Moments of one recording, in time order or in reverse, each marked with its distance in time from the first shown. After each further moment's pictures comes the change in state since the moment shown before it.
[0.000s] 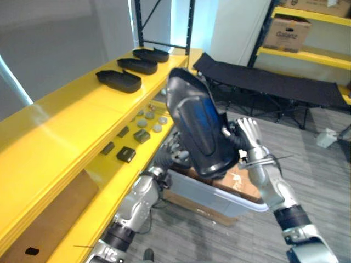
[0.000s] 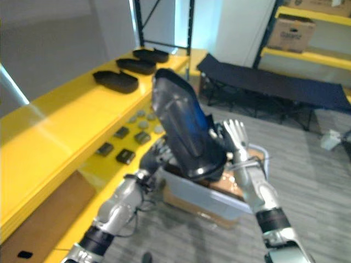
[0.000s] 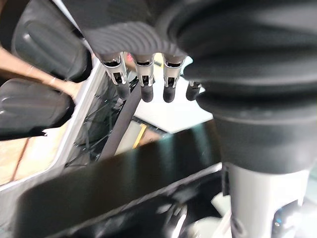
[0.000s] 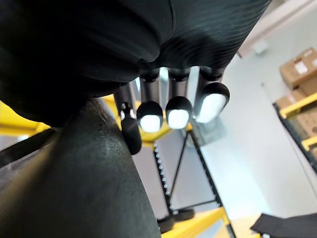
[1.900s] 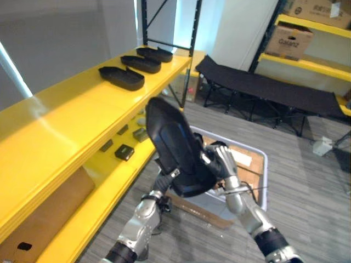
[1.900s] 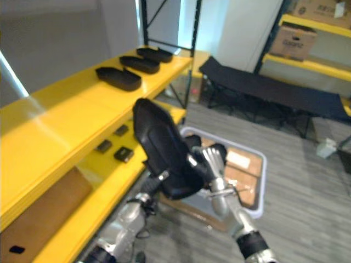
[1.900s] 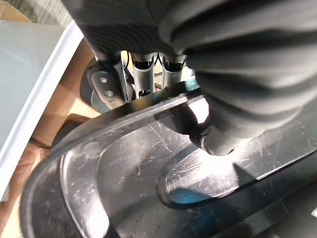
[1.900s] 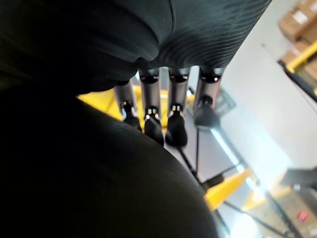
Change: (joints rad) left arm 0.140 -0.006 -0.054 0.162 0.117 -0.210 0.153; right arm 0.204 0.171 0.138 0.028 0.055 -0.165 -0.156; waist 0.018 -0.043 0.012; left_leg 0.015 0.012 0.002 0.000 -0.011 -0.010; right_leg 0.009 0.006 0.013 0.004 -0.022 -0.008
